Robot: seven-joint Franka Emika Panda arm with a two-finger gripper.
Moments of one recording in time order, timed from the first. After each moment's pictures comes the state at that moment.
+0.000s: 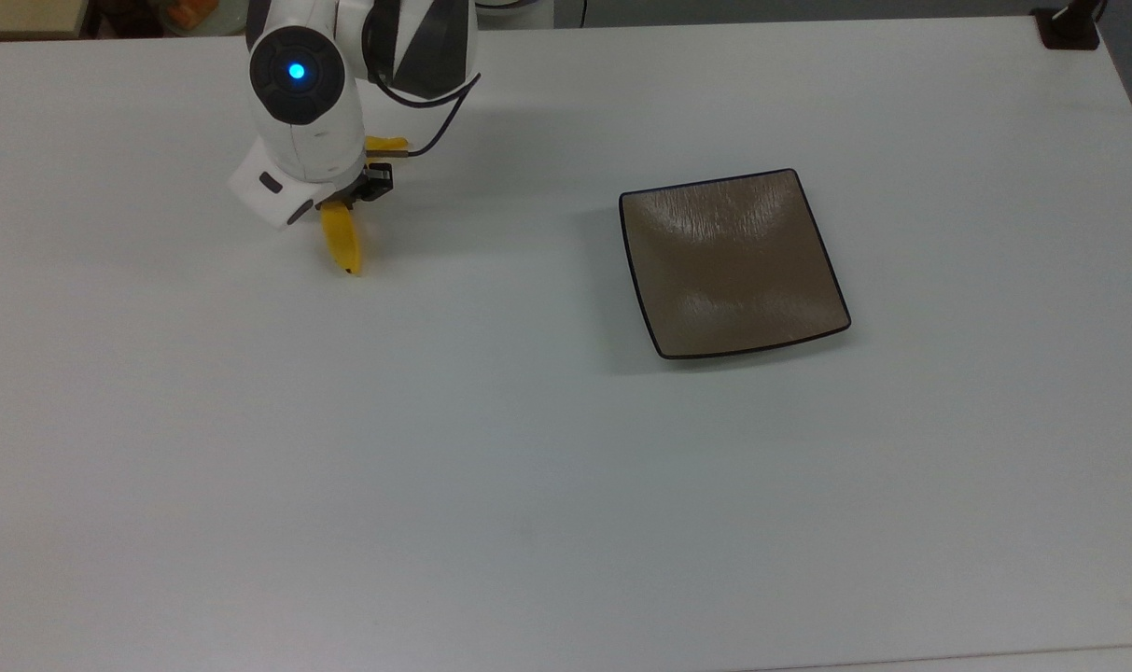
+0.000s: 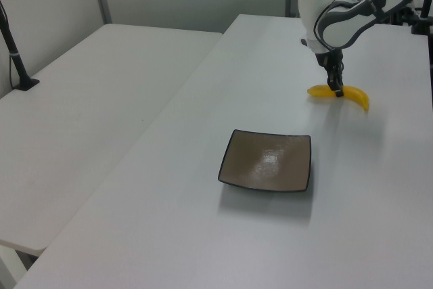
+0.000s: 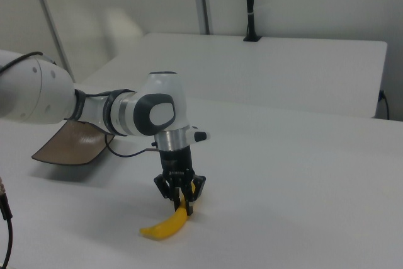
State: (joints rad) arm 0.05 0.34 -0.18 -1.92 -0.21 1.99 -0.22
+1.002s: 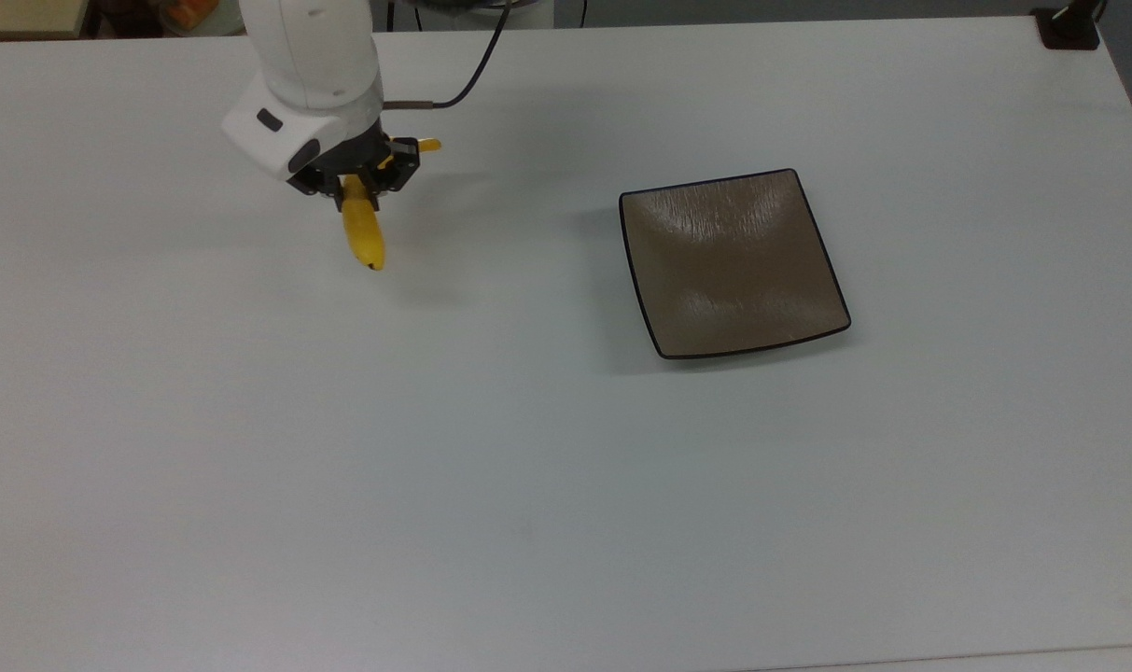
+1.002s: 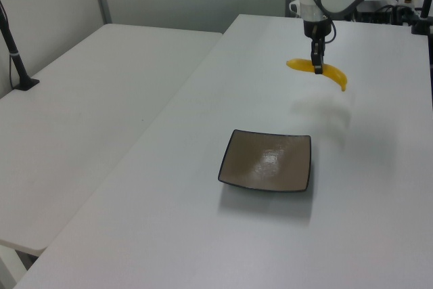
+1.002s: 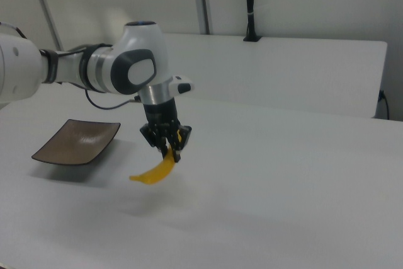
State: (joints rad) arm 0.08 0.22 -0.15 -1.81 -0.08 1.97 -0.23
